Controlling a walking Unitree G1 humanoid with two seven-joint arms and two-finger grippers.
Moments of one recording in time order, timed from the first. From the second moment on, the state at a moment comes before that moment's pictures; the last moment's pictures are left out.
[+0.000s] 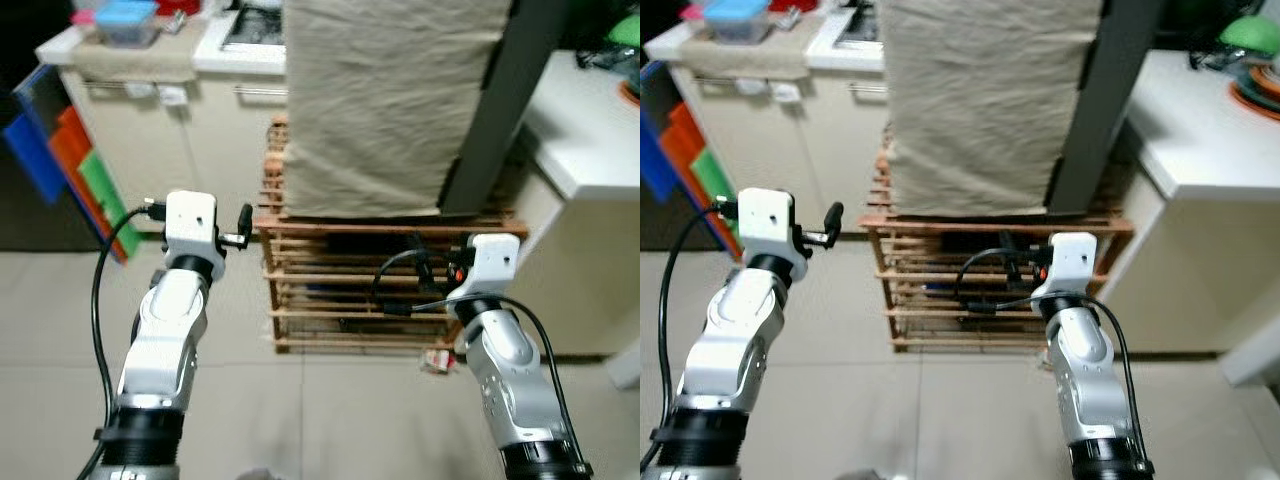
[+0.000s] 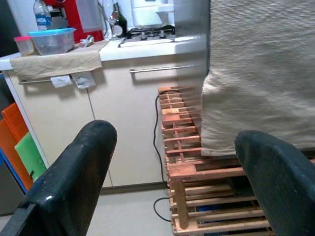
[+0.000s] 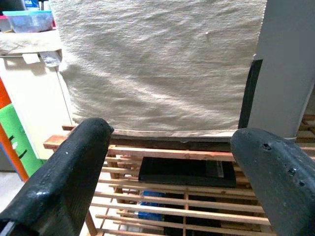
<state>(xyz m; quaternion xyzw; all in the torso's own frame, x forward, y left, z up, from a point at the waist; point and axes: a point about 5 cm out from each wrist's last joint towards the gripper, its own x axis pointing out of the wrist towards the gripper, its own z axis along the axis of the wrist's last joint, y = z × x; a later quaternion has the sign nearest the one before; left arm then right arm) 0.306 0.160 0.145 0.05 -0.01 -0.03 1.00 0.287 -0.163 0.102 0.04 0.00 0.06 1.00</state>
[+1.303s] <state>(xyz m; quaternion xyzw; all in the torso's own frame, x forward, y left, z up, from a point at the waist) 0.307 0.167 0.141 0.06 -0.01 -0.02 1.00 0.289 -0.153 0.103 0.04 0.00 0.08 1.00</state>
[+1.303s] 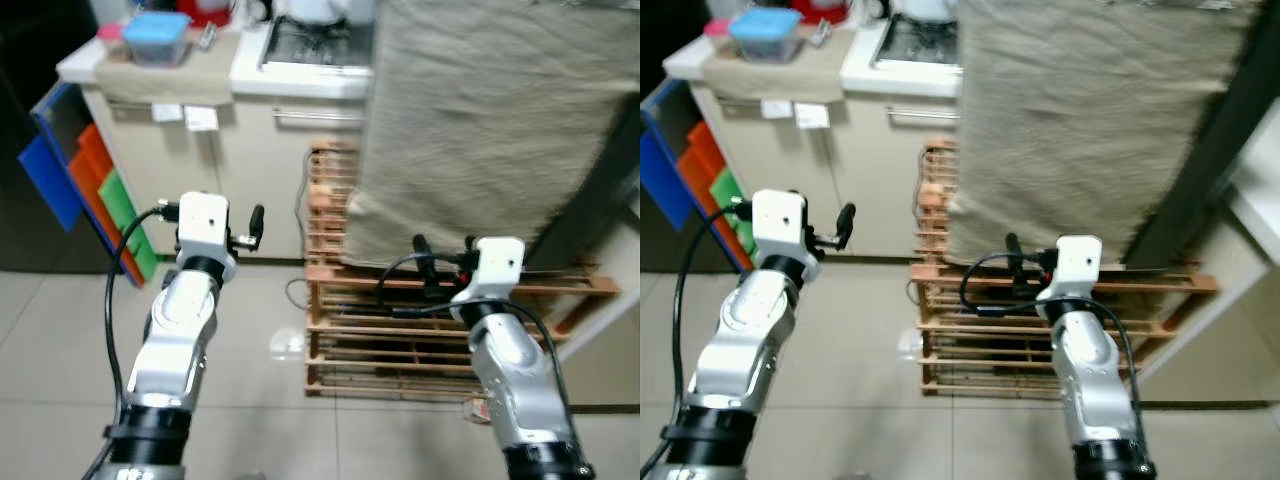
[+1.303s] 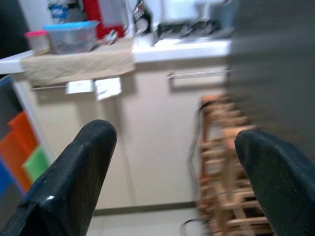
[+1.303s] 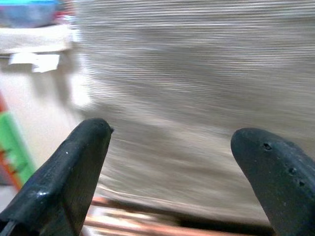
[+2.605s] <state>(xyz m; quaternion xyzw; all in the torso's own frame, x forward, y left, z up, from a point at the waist) 0.296 0.169 0.136 0.05 -0.01 -0.03 1.00 0.278 -0.172 0.110 0.01 -0.01 0.01 1.00</state>
